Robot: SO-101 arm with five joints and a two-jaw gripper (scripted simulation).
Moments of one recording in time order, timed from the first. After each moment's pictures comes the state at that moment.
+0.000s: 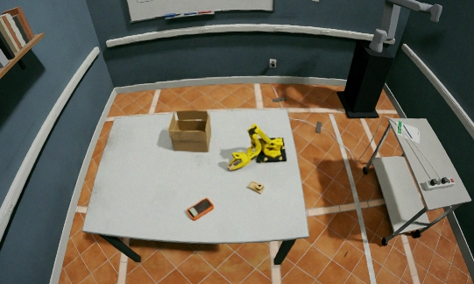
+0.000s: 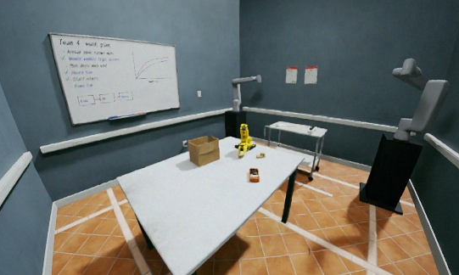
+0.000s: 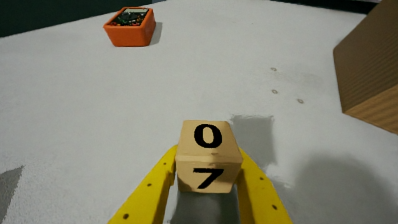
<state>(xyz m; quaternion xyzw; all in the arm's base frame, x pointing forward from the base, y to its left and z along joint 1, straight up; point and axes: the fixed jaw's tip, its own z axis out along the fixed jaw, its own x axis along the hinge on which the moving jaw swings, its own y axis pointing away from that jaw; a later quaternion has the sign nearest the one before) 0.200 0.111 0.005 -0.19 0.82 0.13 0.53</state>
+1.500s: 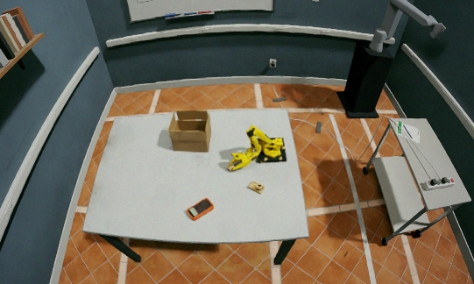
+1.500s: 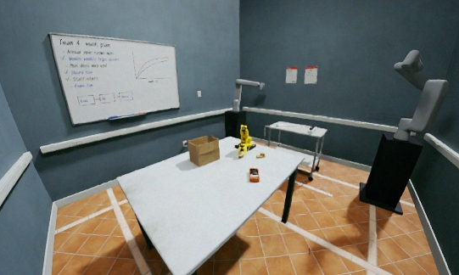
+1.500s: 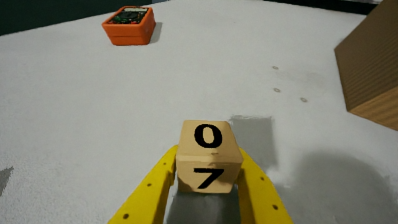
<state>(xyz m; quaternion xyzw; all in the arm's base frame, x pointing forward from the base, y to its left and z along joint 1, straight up) 0.201 0.112 0.001 -0.19 0.81 0.13 0.53</state>
